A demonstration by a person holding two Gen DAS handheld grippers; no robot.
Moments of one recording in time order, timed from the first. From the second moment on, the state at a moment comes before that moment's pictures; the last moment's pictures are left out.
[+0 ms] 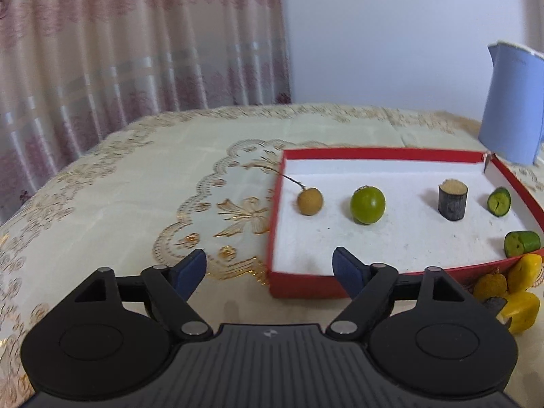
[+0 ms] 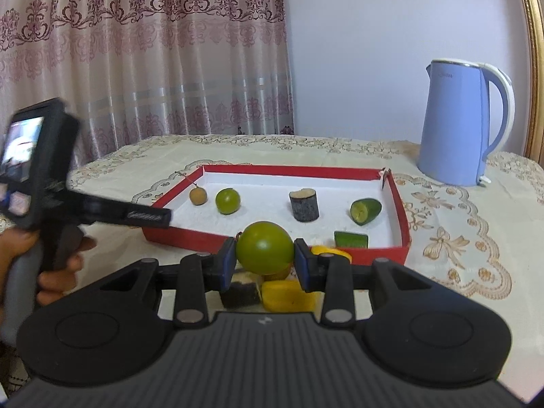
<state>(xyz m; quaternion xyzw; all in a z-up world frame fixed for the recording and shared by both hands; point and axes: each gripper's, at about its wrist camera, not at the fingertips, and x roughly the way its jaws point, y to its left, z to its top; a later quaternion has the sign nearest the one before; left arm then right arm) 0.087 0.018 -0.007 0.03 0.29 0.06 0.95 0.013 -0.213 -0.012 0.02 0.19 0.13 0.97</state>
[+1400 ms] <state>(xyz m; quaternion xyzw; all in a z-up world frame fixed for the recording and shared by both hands) 0.062 0.016 -0.037 0.02 0.33 0.02 0.94 0.202 -0.152 -0.015 -0.04 0.28 0.09 0.96</state>
